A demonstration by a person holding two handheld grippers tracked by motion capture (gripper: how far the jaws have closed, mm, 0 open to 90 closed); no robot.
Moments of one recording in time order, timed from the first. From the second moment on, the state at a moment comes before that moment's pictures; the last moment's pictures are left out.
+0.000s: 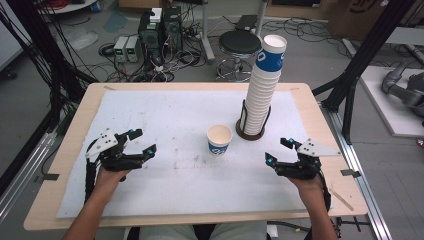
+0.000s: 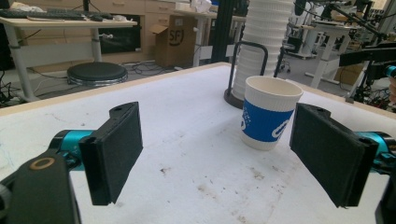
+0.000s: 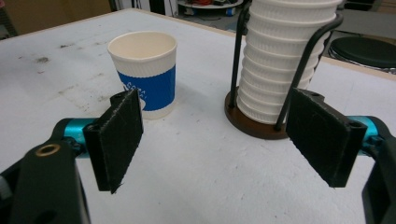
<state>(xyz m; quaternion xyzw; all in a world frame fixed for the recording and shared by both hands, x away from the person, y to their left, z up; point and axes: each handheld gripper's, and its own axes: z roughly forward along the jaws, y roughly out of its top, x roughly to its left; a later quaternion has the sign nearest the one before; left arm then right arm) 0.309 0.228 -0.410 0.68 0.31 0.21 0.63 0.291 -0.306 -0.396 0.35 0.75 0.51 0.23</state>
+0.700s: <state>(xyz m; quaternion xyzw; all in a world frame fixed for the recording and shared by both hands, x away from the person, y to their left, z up) 0.312 0.224 -0.412 0.68 0.30 0.20 0.63 0.283 -0.322 -0.398 0.38 0.73 0.52 0.23</state>
